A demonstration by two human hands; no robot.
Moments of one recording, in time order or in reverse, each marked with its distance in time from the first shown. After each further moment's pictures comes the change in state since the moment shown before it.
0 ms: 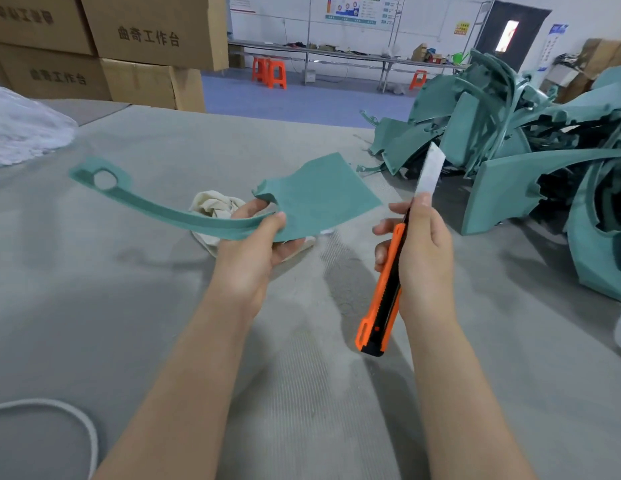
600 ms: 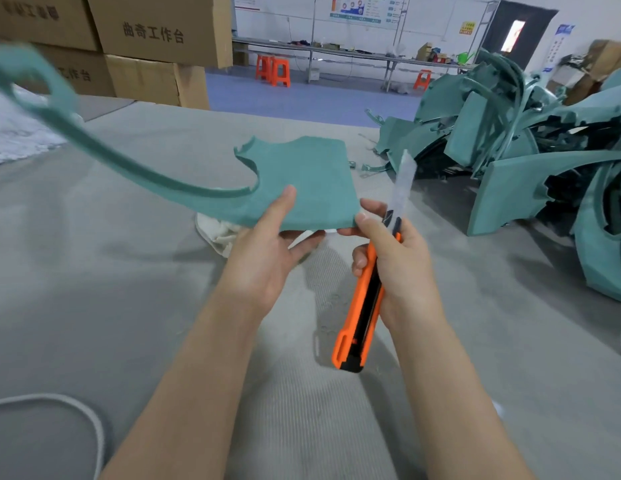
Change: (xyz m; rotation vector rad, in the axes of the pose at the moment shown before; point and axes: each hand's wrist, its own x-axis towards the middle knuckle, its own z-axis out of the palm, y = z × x) left_hand -0.007 0.005 0.007 -0.095 -0.201 -0.046; right_hand -0.014 0.000 0.017 0.109 -0.195 0.147
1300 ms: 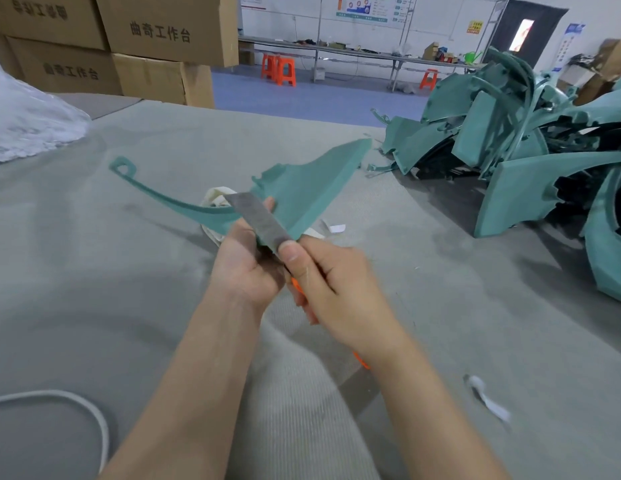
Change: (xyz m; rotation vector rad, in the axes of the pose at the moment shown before) left_hand 0.007 0.011 -0.011 -0.453 0.133 -0.281; right_hand -0.026 0.017 0.027 -0.561 -0.486 -0.487
